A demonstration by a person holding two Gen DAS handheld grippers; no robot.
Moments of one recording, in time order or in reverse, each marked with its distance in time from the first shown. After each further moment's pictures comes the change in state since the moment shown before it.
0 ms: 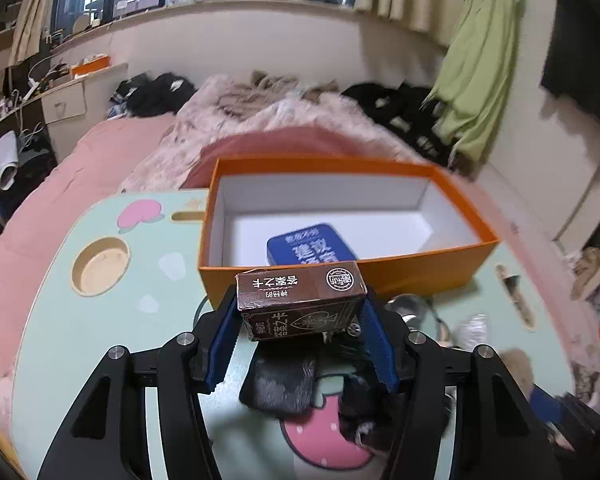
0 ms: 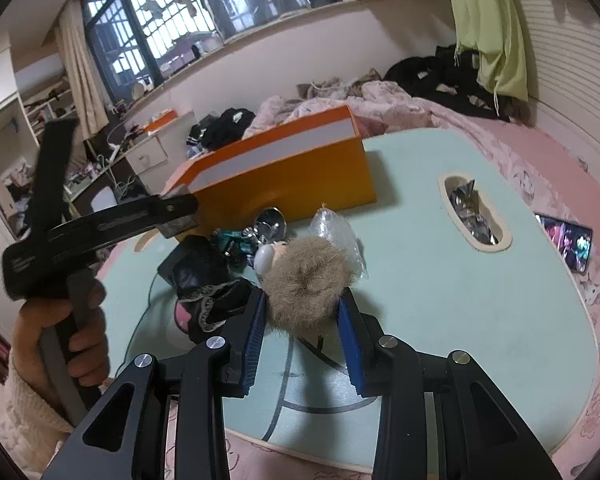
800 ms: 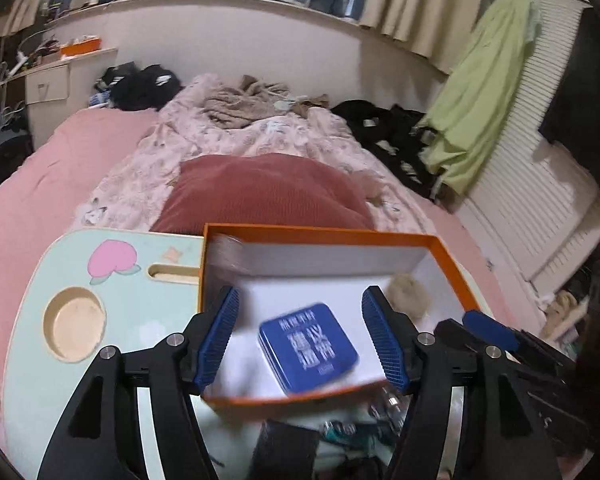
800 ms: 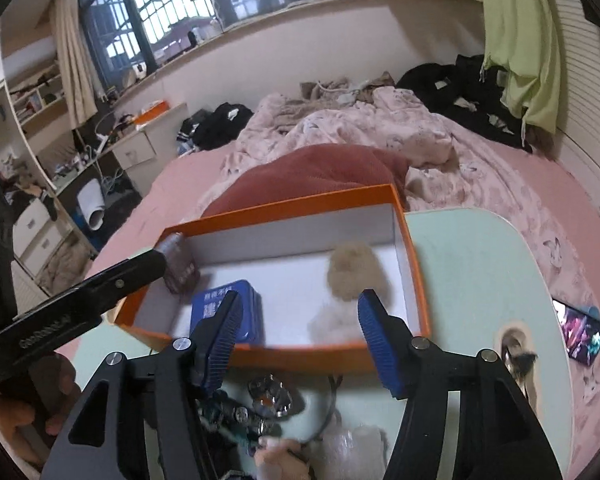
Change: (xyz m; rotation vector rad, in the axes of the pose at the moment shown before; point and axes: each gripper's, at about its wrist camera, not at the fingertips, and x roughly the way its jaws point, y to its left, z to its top) left arm 0.031 0.021 0.061 -0.079 0.002 -0.132; right arm 0.088 0.014 0.121 -0.052 0.032 -0.032
